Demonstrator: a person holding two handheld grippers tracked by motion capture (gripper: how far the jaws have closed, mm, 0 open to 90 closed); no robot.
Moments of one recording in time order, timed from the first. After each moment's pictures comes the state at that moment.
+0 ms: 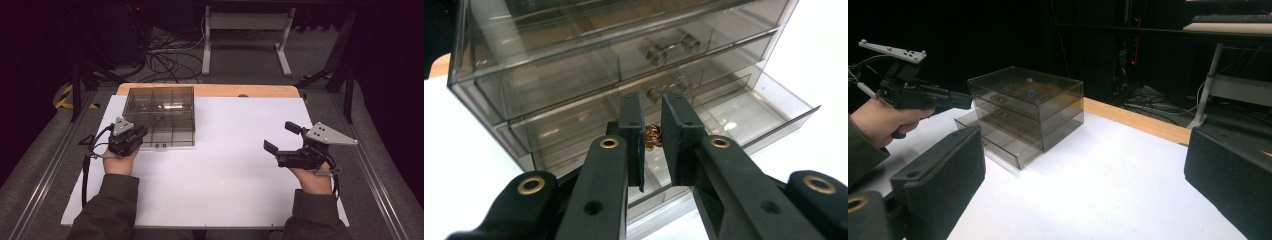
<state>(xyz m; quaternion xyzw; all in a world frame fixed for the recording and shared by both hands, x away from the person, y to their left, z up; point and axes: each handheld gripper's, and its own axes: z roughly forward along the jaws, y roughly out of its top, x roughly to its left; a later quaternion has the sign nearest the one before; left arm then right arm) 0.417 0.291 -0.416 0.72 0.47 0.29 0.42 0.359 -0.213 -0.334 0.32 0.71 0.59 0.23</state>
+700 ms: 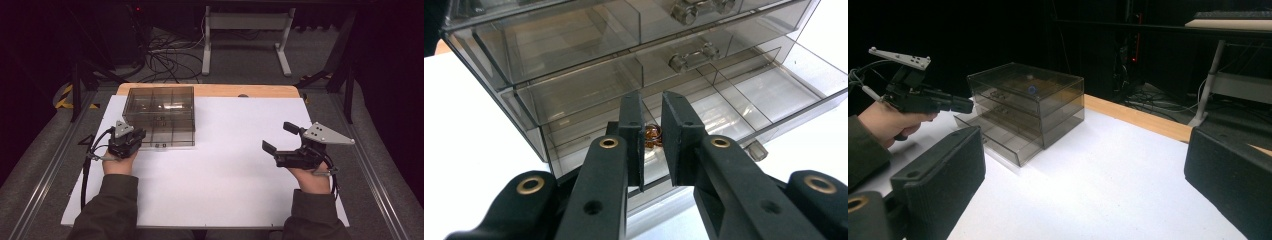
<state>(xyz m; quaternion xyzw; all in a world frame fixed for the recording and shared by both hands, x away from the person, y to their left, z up) 0.422 0.296 -0.434 0.73 0.48 0.29 0.40 0.362 -0.211 -0.336 0.31 0.71 0.59 0.23</state>
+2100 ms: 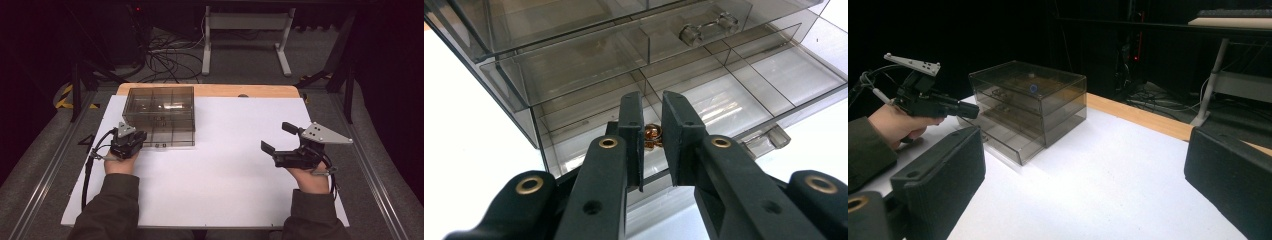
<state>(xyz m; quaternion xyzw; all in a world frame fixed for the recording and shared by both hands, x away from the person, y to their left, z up) 0.430 0.298 -0.446 0.74 0.49 0.28 0.38 0.363 -0.208 -0.337 0.31 0.71 0.58 0.23</state>
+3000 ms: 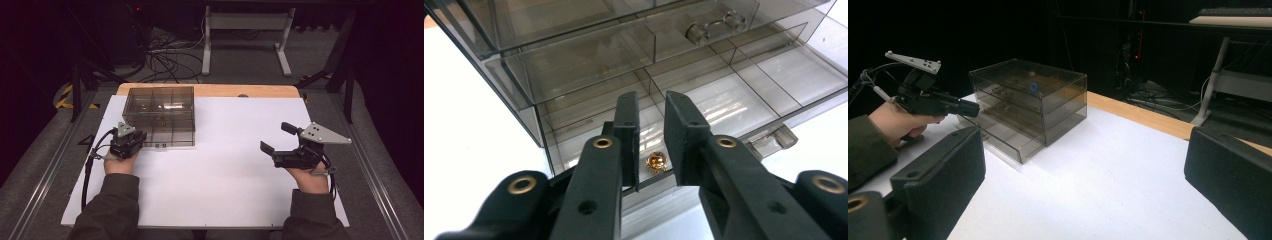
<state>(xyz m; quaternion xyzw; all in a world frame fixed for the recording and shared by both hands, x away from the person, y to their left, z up) 0.430 0.299 -0.446 0.73 0.49 0.28 0.38 0.363 -0.207 -0.338 0.31 0.72 0.58 0.23</state>
